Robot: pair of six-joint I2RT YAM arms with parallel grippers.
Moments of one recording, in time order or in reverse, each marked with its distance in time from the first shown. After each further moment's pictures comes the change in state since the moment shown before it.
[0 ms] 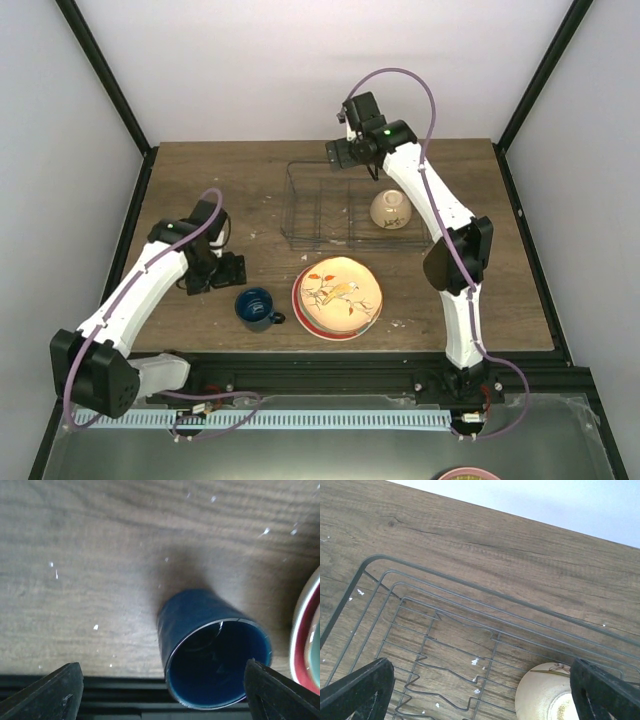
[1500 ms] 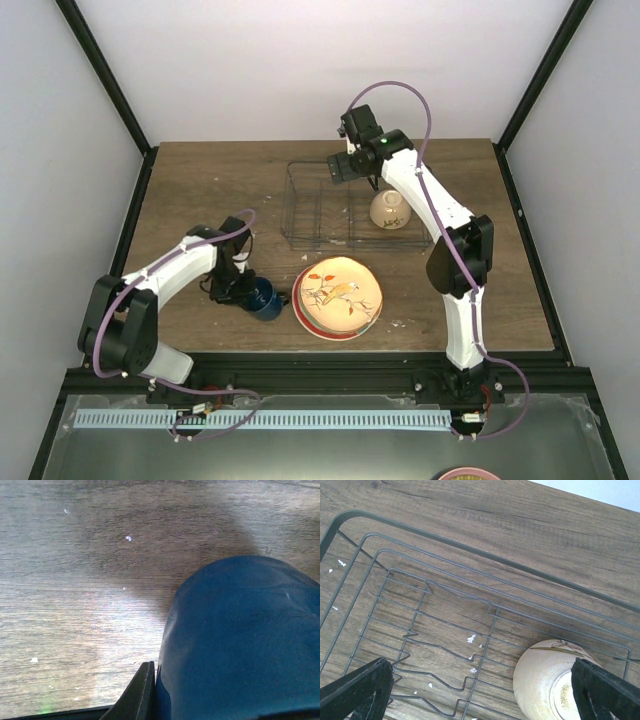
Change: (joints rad) left arm -0.057 0.224 -0.181 0.192 0.130 0.055; right arm -0.004 -0.037 -0.148 0.024 0.006 0.008
